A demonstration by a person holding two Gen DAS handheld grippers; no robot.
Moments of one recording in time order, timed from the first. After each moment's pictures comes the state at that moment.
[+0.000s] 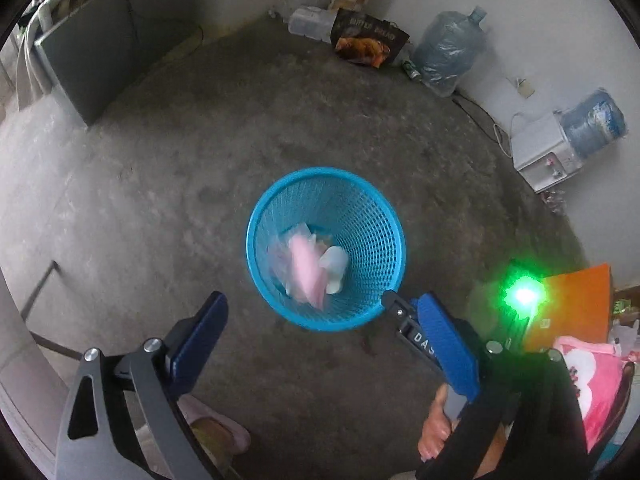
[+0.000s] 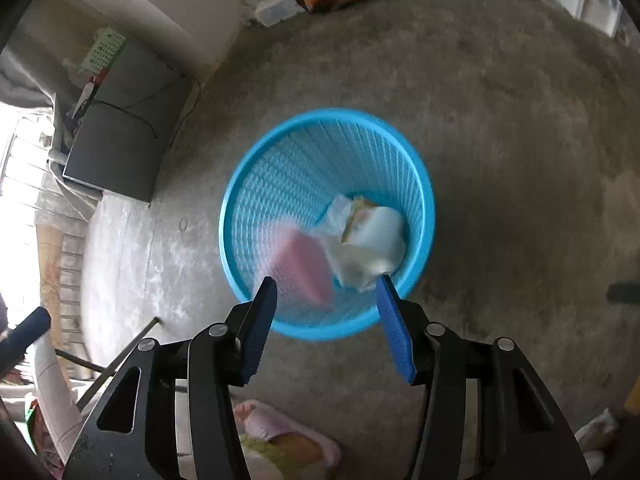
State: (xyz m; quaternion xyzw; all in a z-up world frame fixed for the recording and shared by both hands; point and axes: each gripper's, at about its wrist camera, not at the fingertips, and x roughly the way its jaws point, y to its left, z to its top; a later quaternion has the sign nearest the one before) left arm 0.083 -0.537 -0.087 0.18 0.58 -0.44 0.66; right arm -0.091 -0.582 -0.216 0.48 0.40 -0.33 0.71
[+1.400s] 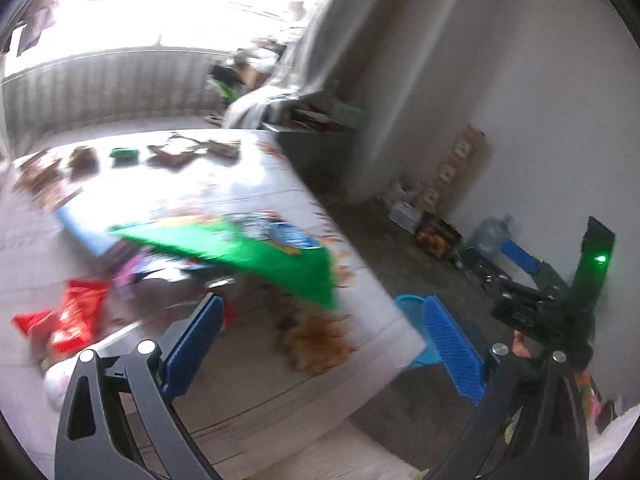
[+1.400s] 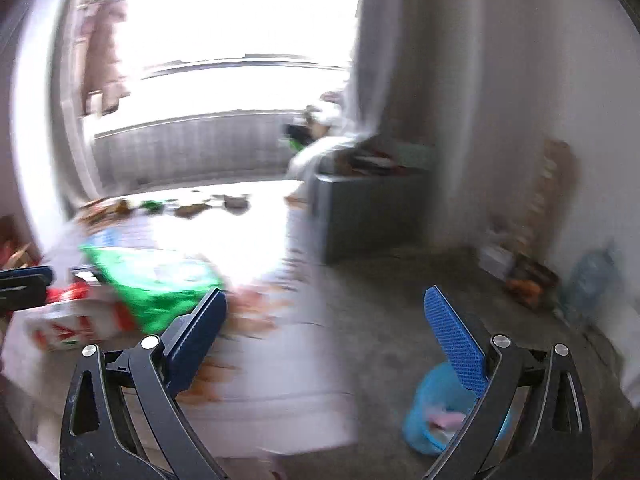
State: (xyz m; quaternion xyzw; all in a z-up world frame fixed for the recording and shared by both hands) left arm 0.071 -0.028 0.074 -0.07 0.36 -0.34 0.87; right arm 0.000 -0.270 0.053 0.00 0.24 -0.11 0.97
